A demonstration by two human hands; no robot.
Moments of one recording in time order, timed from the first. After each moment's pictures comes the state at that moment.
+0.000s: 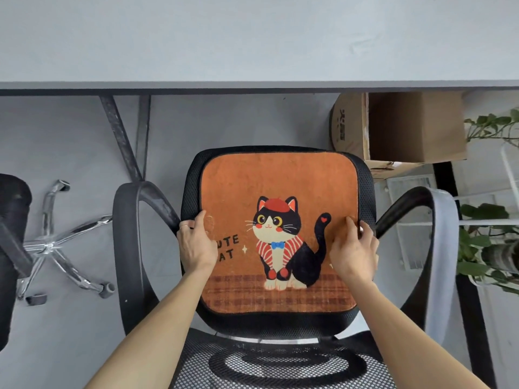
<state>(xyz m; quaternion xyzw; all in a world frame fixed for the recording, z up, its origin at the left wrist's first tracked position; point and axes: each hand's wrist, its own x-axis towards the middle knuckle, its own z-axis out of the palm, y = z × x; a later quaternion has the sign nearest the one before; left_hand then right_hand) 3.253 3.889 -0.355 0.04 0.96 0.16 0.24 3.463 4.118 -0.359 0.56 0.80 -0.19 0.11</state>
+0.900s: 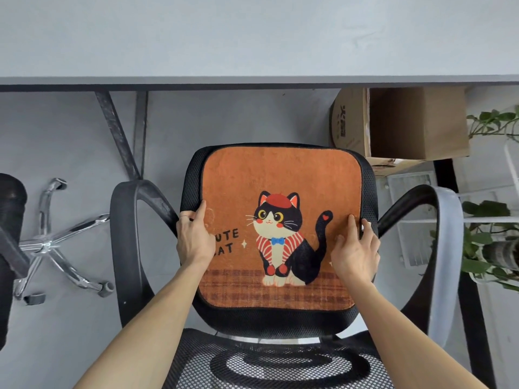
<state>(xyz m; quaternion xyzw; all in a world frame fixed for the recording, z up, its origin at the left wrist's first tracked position) 3.237 3.888 -0.362 0.07 0.96 0.15 0.24 3.462 4.113 -0.362 0.57 0.79 -0.18 0.13</state>
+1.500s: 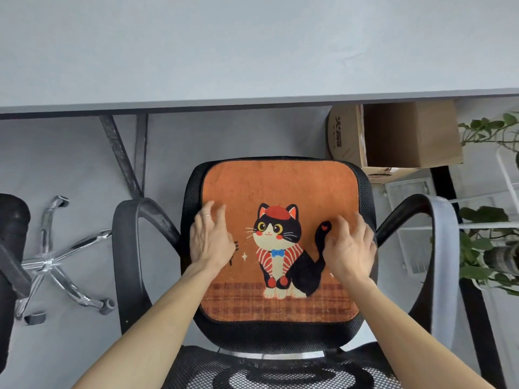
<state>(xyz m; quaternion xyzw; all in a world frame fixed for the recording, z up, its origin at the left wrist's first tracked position) 3.232 3.922 -0.342 0.26 0.94 0.04 0.21 3.431 4.121 -0.340 0.52 0.83 -0.16 0.13</state>
